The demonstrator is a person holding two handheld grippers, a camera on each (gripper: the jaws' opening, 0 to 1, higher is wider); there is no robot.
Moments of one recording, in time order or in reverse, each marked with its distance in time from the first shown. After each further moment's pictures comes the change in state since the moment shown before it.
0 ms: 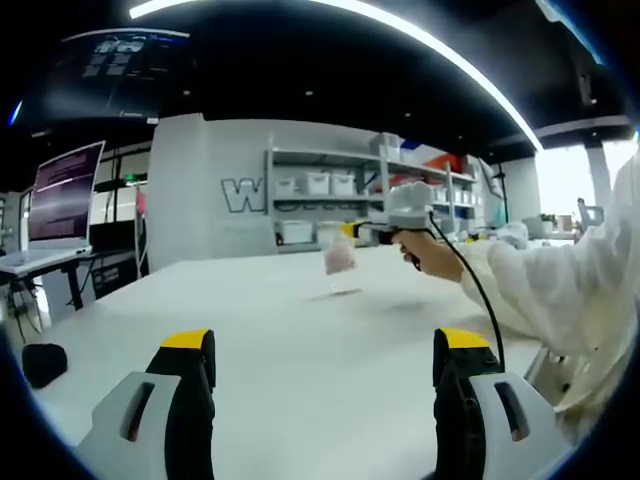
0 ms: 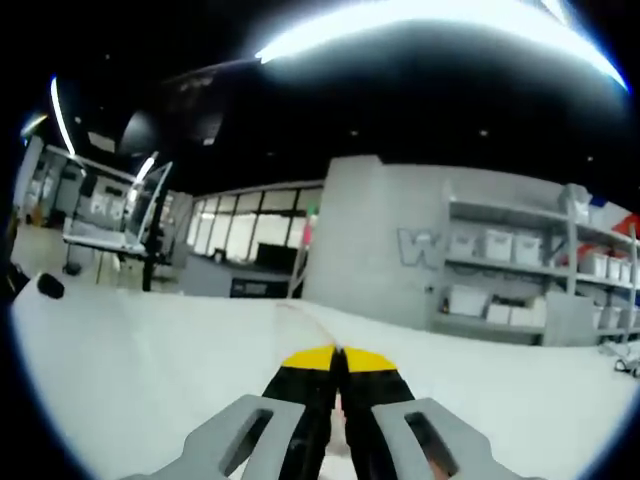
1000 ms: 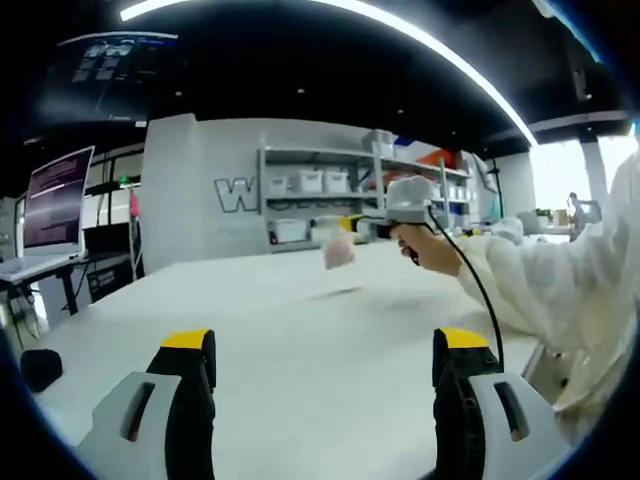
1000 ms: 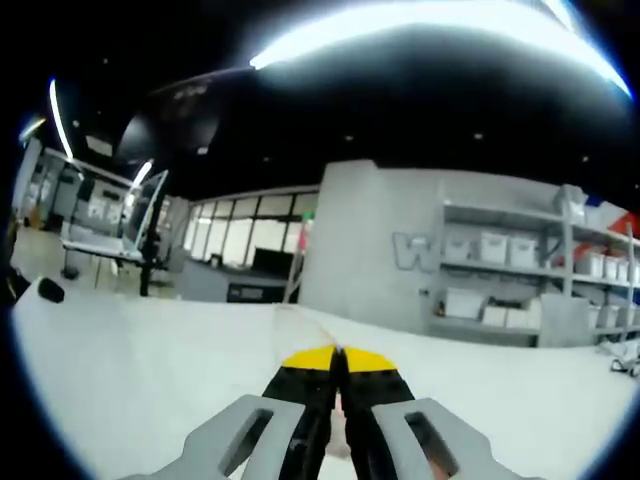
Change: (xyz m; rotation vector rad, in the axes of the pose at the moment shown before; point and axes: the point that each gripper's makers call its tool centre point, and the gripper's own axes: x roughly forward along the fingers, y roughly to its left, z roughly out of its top) left arm 0.003 -0.012 0.001 0.015 0.013 -0.025; right arm -0.014 -0.013 0.008 0.008 -0.019 -0.013
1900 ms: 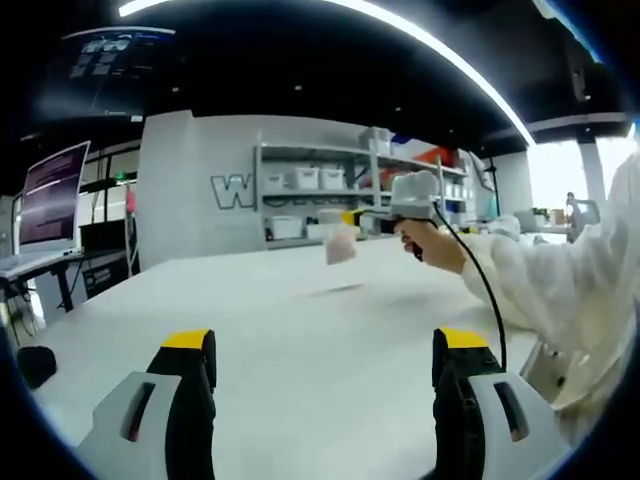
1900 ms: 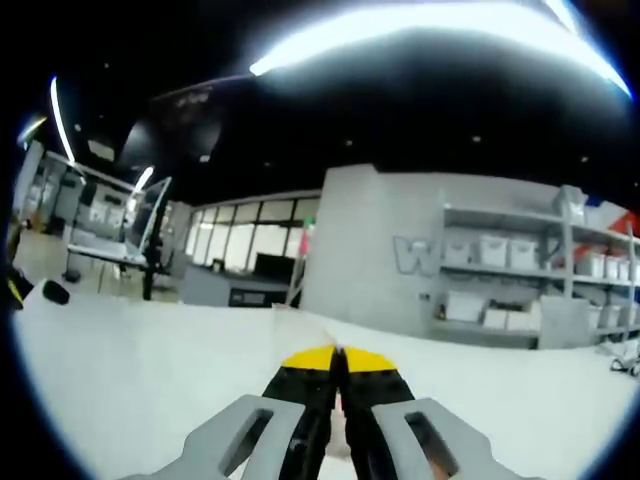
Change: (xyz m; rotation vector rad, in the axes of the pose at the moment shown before) left arm 0.006 -0.004 -0.004 0.001 0.009 -0.016; right arm -0.012 -0.007 0.005 0.003 -0.026 0.007
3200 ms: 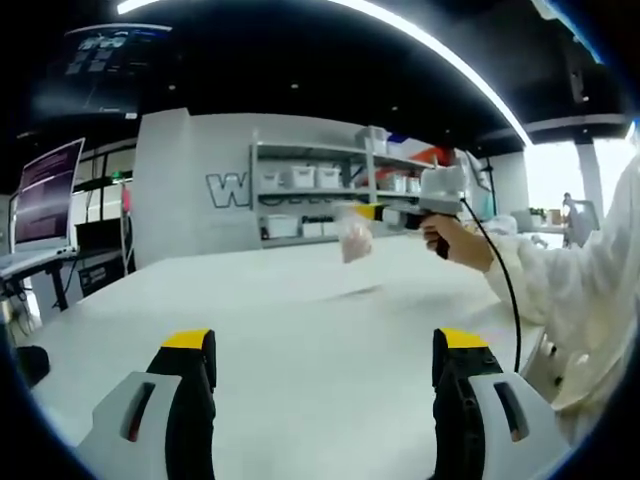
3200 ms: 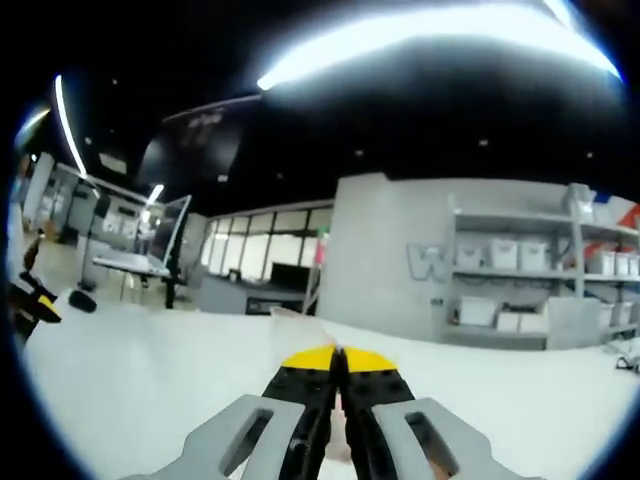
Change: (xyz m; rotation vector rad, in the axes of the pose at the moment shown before) left arm 0.007 -0.006 -0.003 -0.004 0.006 -0.019; right arm -0.053 0.003 0.013 0.026 -0.041 0.074
